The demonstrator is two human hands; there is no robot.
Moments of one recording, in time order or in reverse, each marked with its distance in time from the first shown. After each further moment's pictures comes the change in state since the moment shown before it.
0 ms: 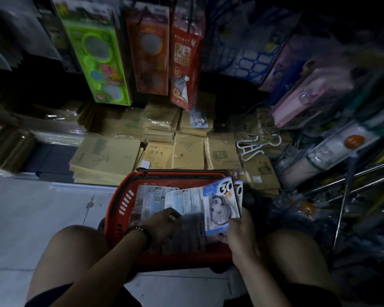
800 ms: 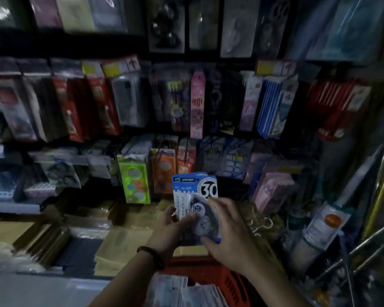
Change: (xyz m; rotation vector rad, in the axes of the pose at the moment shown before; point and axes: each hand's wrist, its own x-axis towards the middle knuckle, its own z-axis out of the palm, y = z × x) left_hand -0.173 0.203 -0.055 -0.757 0.286 0.627; right_hand -0.108 -0.243 -0.085 -0.547 -0.174 -1.160
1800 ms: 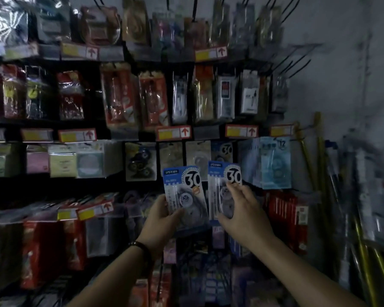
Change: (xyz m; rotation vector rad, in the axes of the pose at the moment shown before) left_hand 0.059 0.312 0.132 0.247 -0.128 0.611; right_hand 0.184 -0.050 -0.277 -0.269 0.552 -0.054
